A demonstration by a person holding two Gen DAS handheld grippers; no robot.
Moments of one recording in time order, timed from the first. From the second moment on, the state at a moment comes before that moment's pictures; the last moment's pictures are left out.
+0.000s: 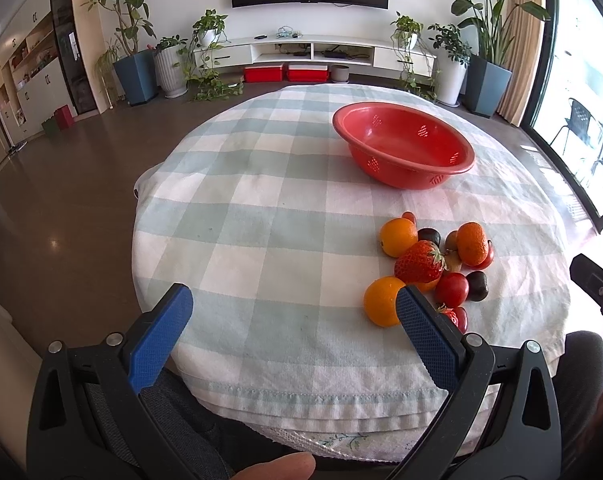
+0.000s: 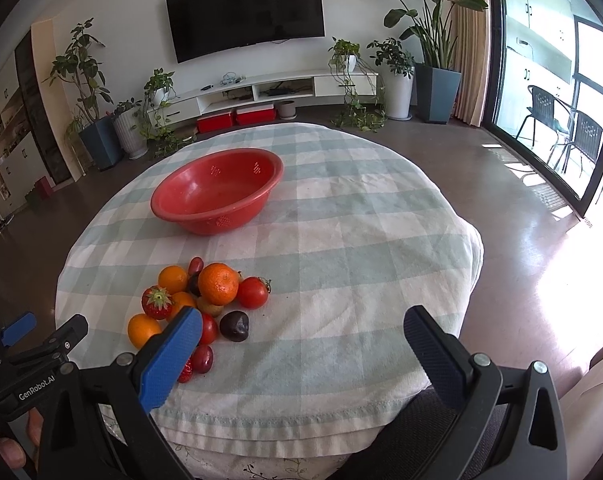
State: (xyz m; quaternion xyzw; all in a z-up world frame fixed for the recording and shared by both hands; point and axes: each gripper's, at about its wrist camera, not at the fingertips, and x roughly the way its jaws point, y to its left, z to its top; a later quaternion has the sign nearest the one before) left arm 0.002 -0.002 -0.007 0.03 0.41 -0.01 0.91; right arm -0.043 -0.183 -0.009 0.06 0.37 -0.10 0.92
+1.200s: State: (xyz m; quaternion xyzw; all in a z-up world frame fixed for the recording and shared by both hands) left arm 0.013 -0.001 -0.018 0.06 0.44 -0.14 0.89; right arm -0.041 -0.195 -0.014 0.07 0.36 -0.09 0.92
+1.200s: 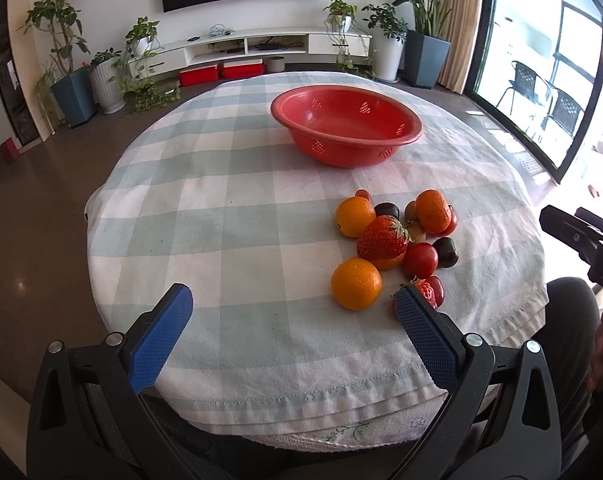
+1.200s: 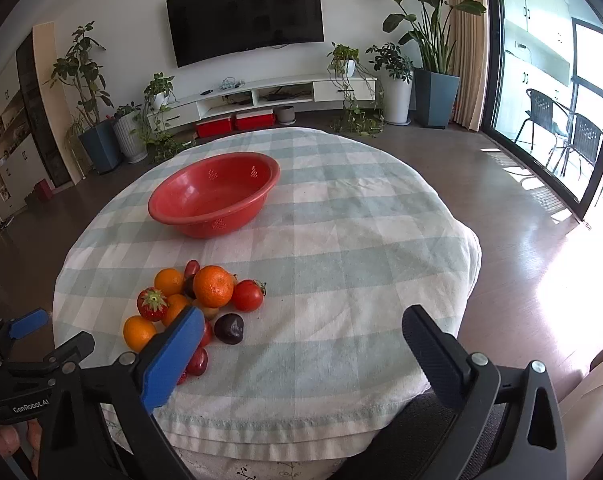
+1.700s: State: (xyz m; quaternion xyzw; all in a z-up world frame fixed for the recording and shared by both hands) left arm 0.054 -0.037 -0.057 0.09 0.50 -0.24 0.83; right arm -0.014 -0.200 -0.042 0.09 0.42 -0.04 0.90
